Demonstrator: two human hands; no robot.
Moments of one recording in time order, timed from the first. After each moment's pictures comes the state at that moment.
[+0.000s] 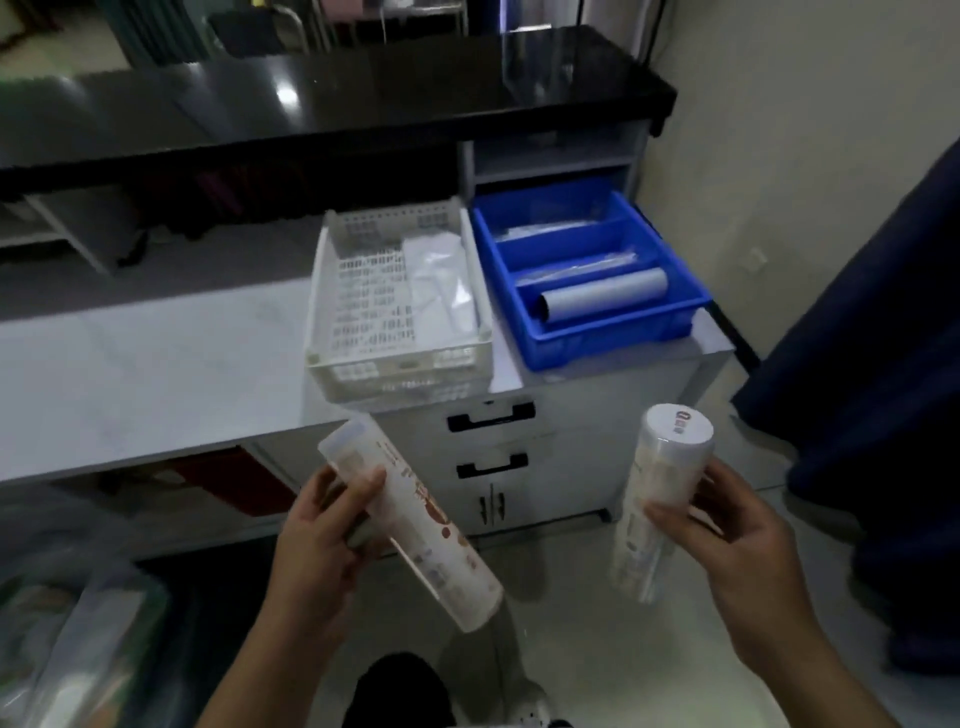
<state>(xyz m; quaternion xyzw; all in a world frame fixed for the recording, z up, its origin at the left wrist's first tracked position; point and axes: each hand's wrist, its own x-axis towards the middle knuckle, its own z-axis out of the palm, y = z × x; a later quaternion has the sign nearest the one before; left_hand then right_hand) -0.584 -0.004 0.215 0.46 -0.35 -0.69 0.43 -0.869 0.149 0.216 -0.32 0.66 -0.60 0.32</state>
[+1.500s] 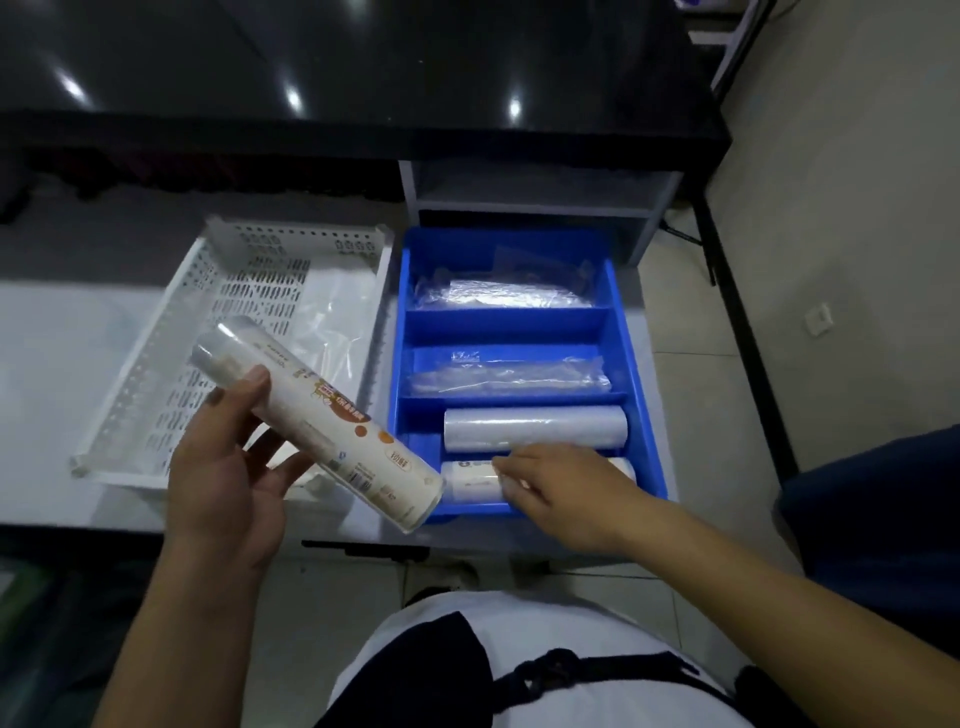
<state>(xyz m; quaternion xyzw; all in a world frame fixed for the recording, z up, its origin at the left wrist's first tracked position) -0.821 -0.194 0.249 0.53 -0.23 -0.58 0.57 -1.105 -0.152 0.203 -0.76 0.57 0.03 0.30</state>
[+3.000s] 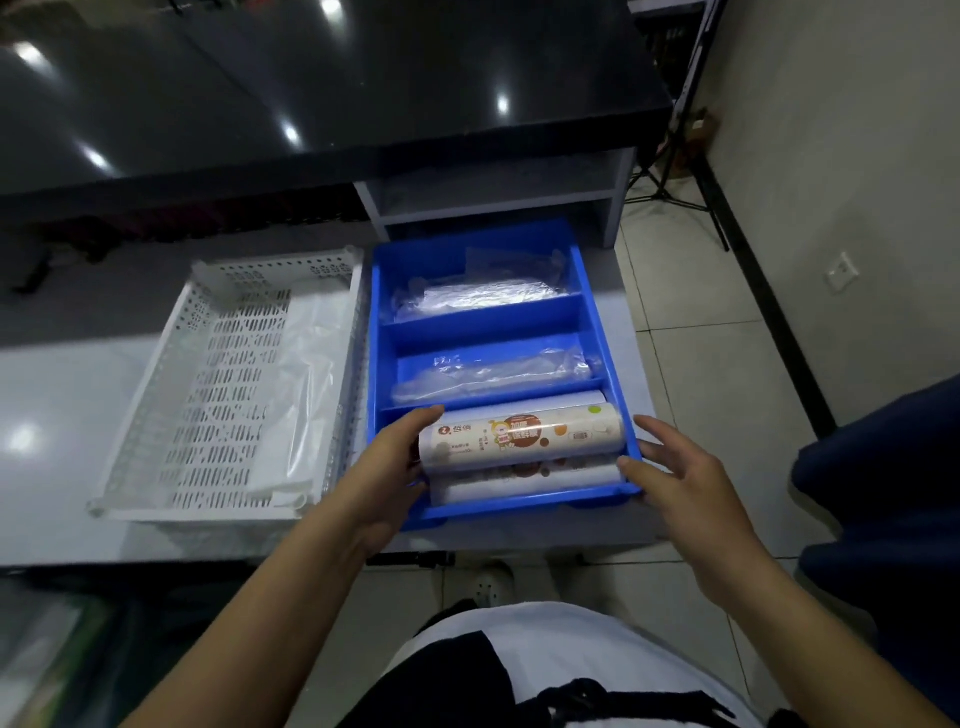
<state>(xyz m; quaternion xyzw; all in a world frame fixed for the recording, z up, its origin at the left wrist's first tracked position) -0.928 -0.198 0.217 0.62 -0.33 -0.68 0.20 -1.173 -0.084 0.199 -0.28 0.69 -0.44 0.49</state>
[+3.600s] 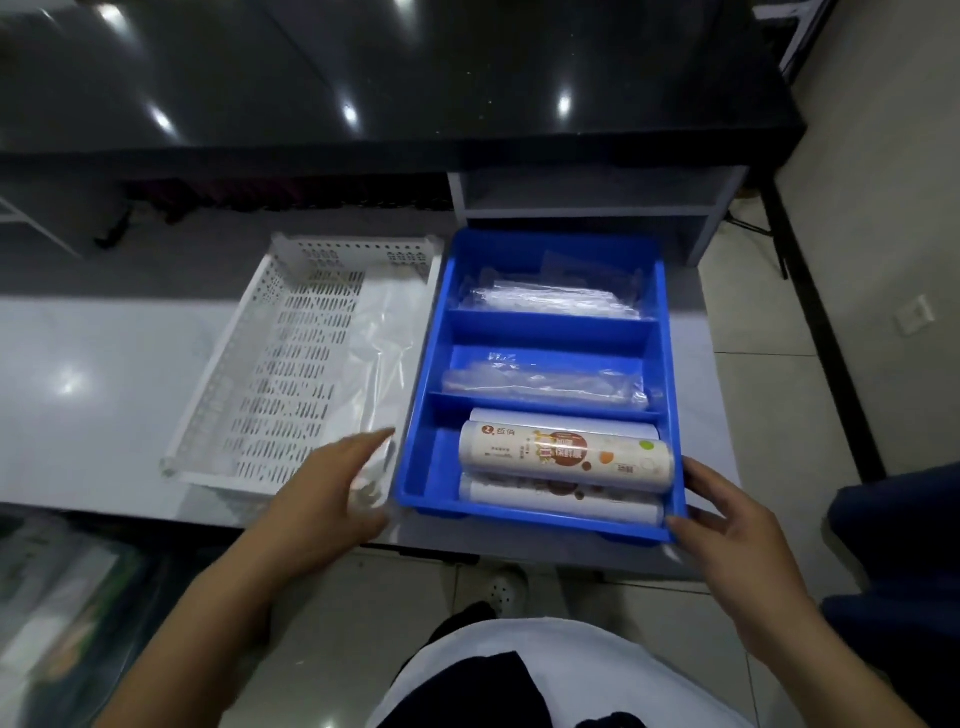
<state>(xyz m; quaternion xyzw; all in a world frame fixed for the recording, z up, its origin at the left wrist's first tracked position) -0.798 -0.190 0.240 0.59 -0.74 -0.32 0.03 -1.140 -0.091 0.194 -0.30 0.69 -0.43 0.50</state>
